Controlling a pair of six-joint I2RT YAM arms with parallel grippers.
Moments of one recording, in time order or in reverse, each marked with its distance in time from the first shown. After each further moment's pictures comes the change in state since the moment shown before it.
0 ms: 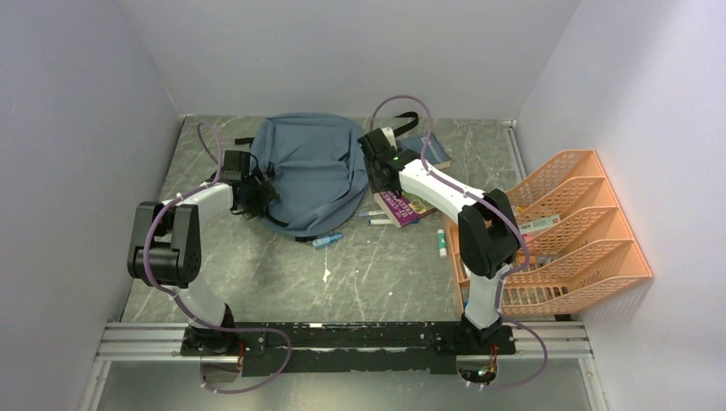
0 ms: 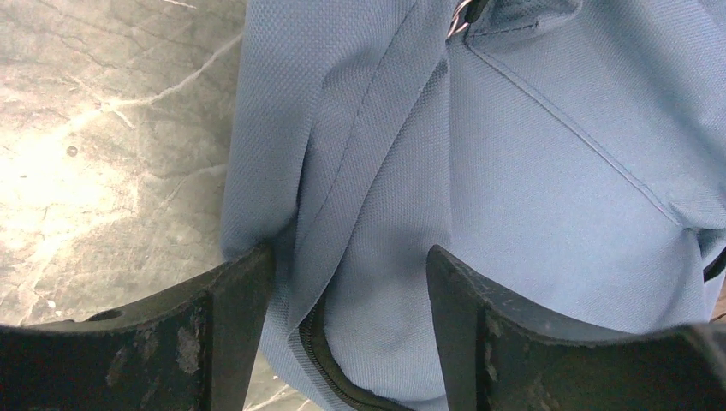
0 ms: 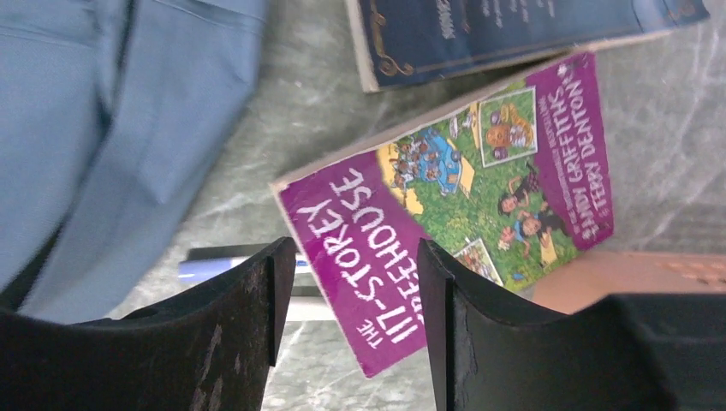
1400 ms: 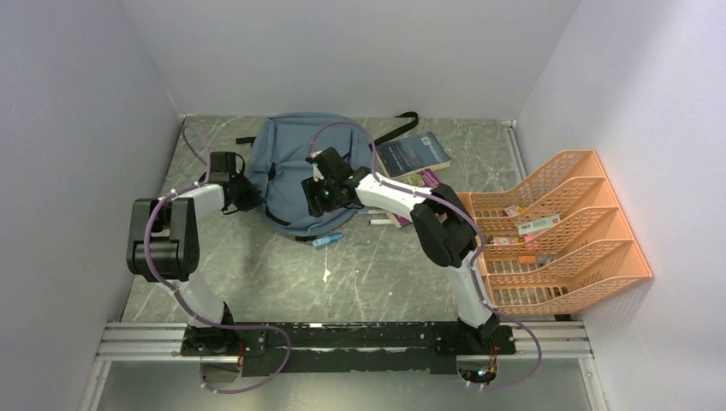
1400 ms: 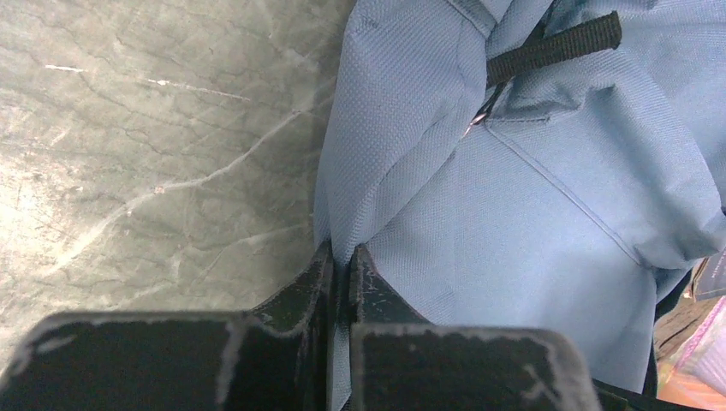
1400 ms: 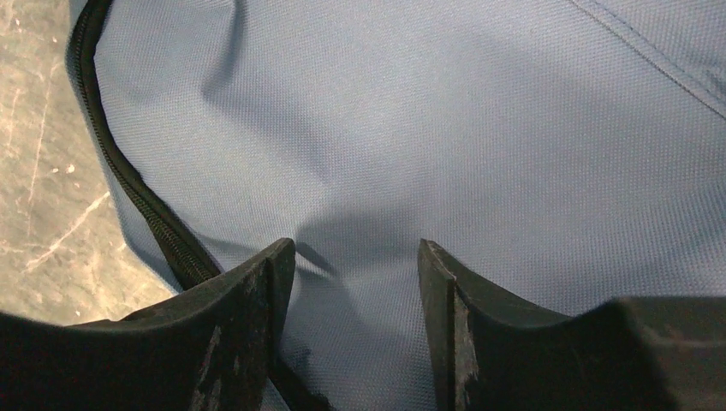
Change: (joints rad) left arm 0.091 0.044 -0.018 0.121 0.082 -0.003; right arm 0.183 0.272 0.155 0.267 -0.574 0.000
